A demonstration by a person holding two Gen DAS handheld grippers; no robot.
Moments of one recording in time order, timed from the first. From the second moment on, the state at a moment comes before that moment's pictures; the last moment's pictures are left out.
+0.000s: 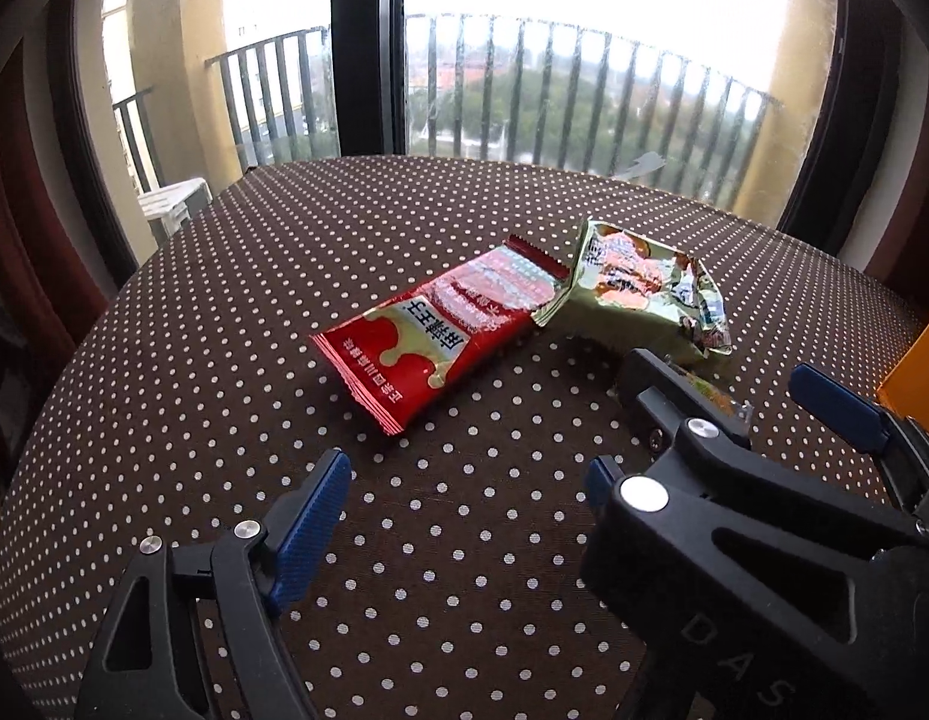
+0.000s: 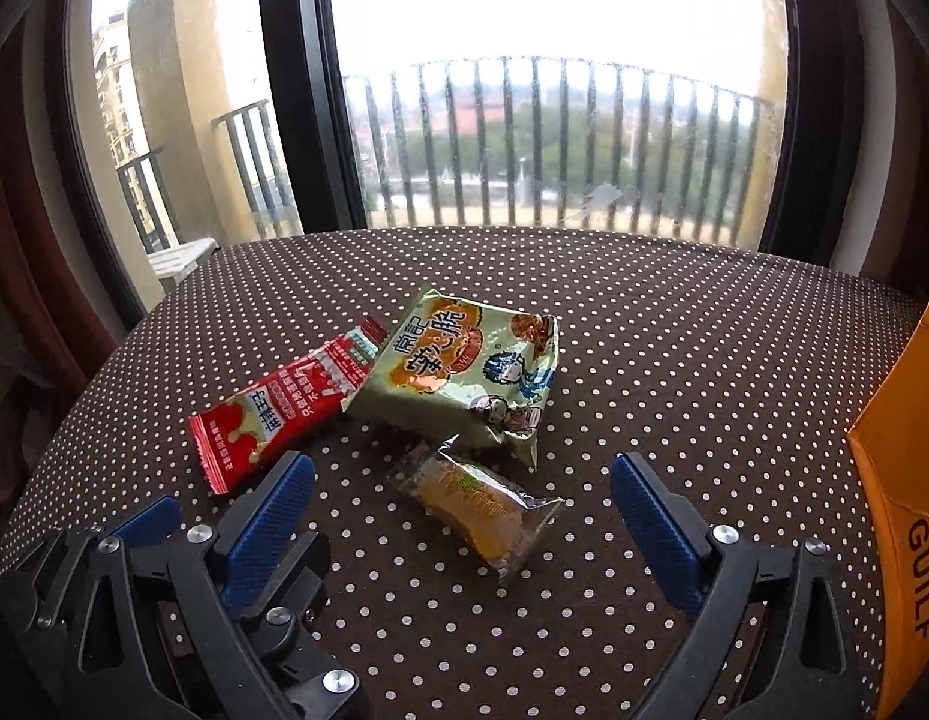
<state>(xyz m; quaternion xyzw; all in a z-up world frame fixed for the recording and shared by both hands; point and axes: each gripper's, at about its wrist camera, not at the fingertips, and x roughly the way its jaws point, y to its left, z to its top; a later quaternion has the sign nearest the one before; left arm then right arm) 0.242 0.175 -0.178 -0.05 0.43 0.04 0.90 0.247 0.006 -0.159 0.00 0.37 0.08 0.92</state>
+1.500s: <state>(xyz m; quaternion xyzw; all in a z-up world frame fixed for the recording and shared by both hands) 0.306 0.164 -0.152 0.08 0.43 -0.03 0.90 0.302 0.010 -0.147 0.05 0.41 0.11 0.90</state>
